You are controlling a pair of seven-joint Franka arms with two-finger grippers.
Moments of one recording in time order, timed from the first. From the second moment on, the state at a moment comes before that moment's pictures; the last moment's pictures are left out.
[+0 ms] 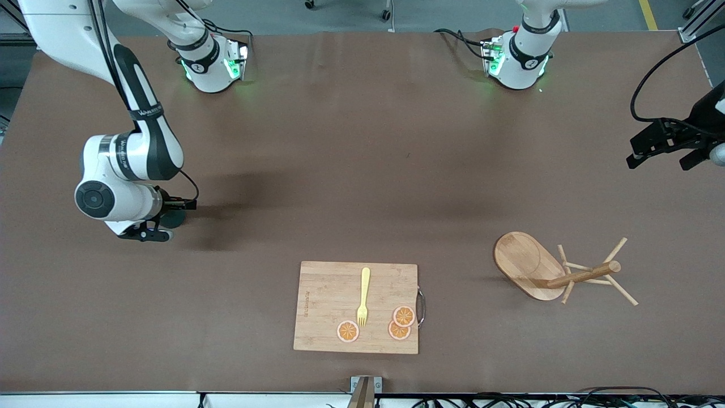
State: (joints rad) left arm -0.02 0.01 -0.01 -1.54 -0.05 1.68 0.00; right arm 0.12 0.38 -0.10 -2.01 -0.07 2.05 0.14
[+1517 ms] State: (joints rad) left arm -0.02 0.01 -0.01 -1.54 -0.05 1.68 0.00; right arm 0.26 0.42 -0.09 -1.79 -0.07 1.72 0.19
